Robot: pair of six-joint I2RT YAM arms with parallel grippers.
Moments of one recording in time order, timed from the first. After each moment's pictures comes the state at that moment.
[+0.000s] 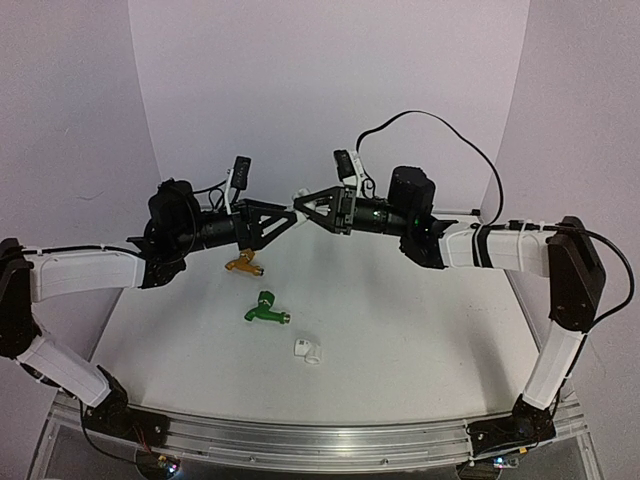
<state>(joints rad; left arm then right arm) -0.66 1.42 0.90 0.60 0.63 -0.48 0.74 1.82 1.31 0.60 -0.70 0.86</state>
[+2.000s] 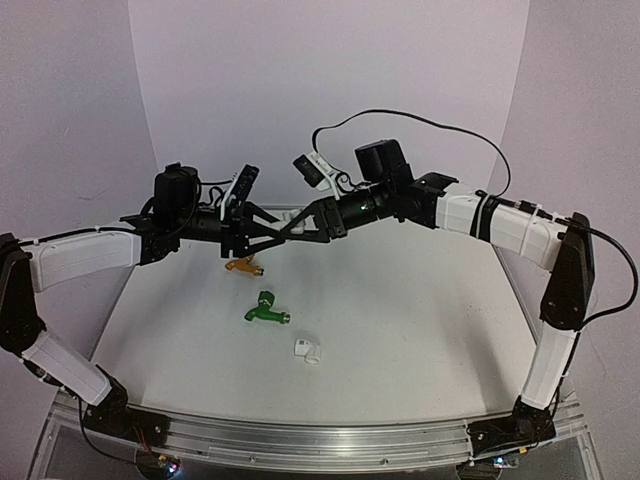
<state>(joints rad) -0.56 1.44 1.03 0.22 1.00 0.01 0.79 1.87 1.73 -0.34 -0.83 0.19</state>
